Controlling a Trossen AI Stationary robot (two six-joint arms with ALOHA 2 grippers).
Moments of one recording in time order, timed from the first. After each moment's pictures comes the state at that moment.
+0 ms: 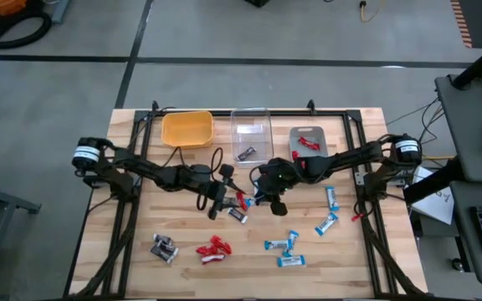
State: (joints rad) left arm -0.03 1.61 0.61 0.68 0.19 0.41; right arm -0.04 1.66 0.88 0.08 -0.34 -0.06
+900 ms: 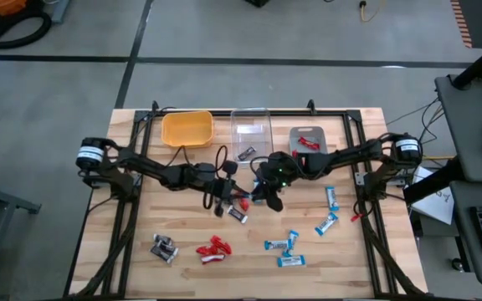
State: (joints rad) left arm -0.03 1.63 0.67 0.65 0.13 0.43; right arm -0.08 1.66 0.88 0.14 -0.40 0.17
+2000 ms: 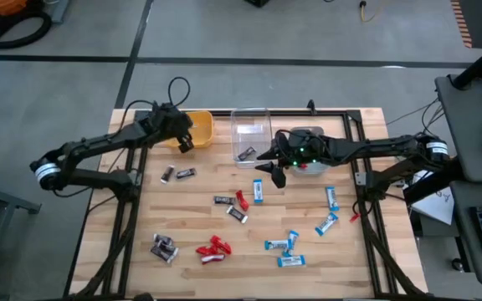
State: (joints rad) left arm 0.68 1.16 0.67 -0.25 -0.23 0.39; right arm -0.18 1.39 0.88 0.06 -0.16 0.17
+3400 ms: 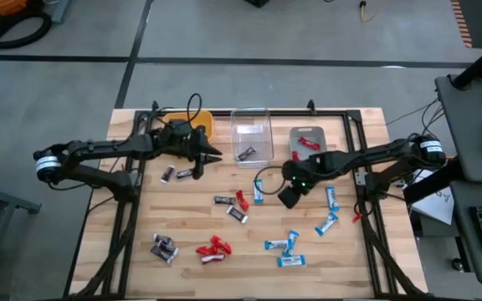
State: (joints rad) left arm 0.39 1.19 0.67 0.02 0.32 0.12; right arm -0.01 1.44 0.88 -0.60 -0.20 0.85
